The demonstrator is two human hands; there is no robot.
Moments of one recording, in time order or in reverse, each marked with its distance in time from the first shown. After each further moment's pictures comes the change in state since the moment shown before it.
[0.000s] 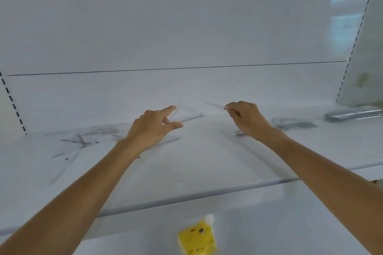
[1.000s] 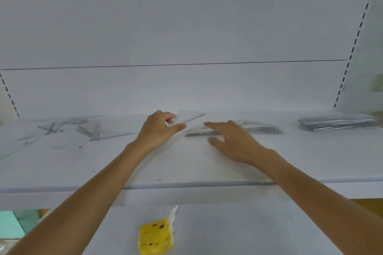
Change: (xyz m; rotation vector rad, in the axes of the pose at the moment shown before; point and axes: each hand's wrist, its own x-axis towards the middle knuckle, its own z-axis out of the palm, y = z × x) left_hand 0.021 0.139 0.110 -0.090 0.114 -0.181; right_hand -0.051 0.113 -0.060 0.015 -0.388 -0.174
